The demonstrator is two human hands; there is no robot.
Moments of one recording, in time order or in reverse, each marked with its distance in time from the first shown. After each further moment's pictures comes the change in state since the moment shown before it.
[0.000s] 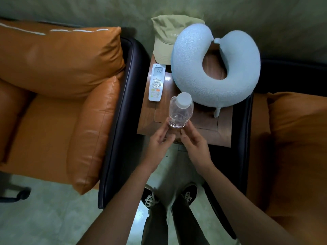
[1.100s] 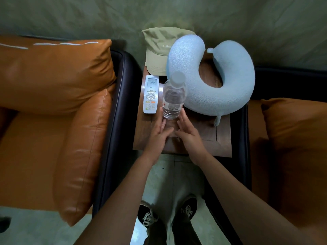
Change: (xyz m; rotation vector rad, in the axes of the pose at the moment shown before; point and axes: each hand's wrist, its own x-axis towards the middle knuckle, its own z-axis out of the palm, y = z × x) left_hand 0.075 0.017 -0.004 -0.055 -0.103 0.013; right_hand 0.061 -0.033 0.017 0.117 -0.141 0.029
